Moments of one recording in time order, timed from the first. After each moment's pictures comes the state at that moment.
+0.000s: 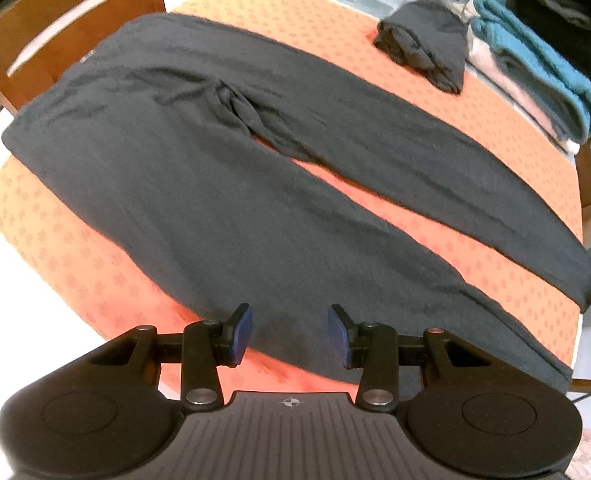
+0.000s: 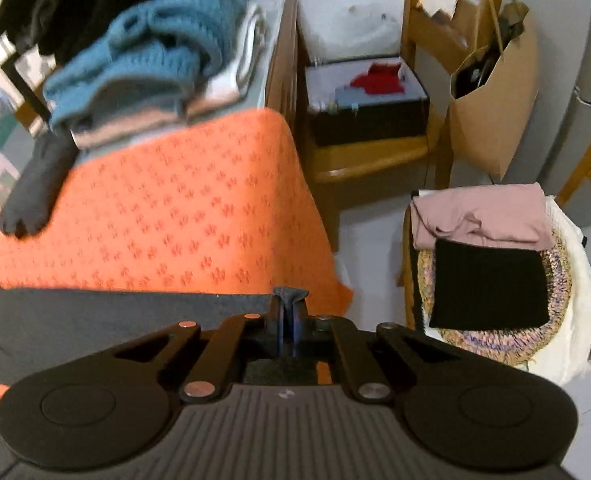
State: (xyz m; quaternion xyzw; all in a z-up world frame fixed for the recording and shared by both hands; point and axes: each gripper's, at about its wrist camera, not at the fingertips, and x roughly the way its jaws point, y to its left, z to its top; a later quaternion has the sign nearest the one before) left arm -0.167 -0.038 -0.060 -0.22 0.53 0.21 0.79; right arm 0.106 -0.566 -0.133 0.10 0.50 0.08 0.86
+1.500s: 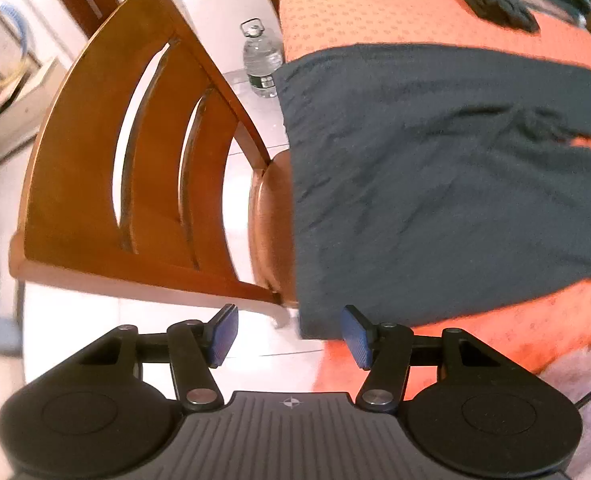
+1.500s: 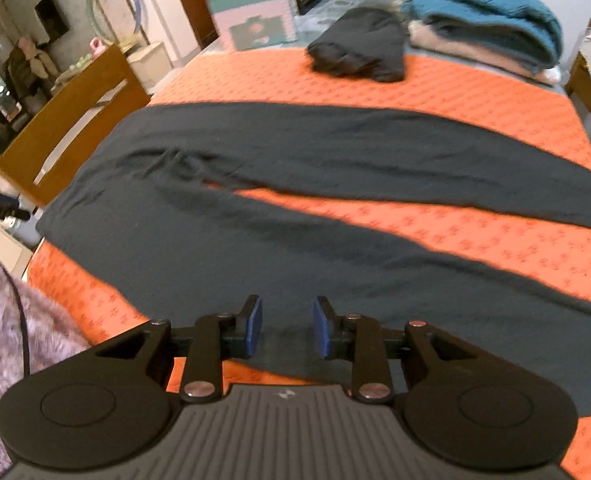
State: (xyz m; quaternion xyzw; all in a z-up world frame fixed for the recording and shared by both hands) left arm -0.199 0.324 -0.071 0.07 0.58 0.04 0.81; right arm -0.162 -0.156 -0.060 0.00 0.50 0.23 0.84
